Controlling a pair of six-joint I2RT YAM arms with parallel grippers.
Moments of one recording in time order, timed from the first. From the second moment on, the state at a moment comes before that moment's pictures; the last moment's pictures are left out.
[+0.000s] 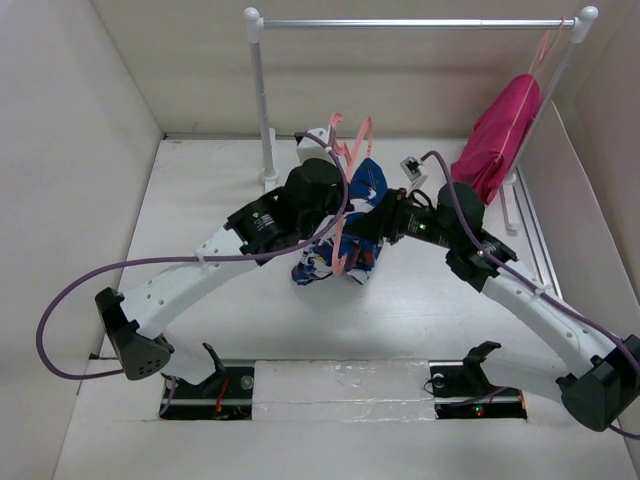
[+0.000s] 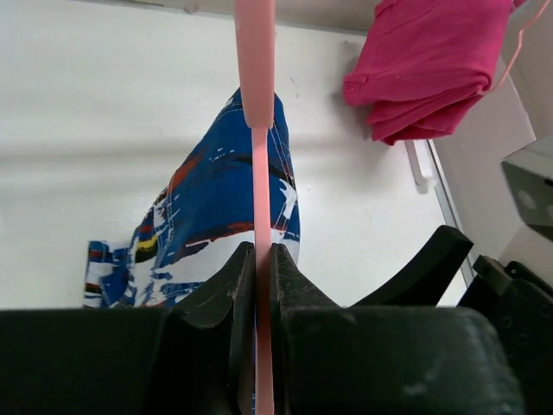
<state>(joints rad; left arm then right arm) -0.96 1.41 1.52 -0.51 -0.50 -0.64 0.57 1.08 0.93 -0.01 -0.52 0.73</state>
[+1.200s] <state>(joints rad) -0.95 1.44 1.75 -0.57 -0.44 -0.56 0.75 1.19 1.04 0.19 -0.37 0.95</state>
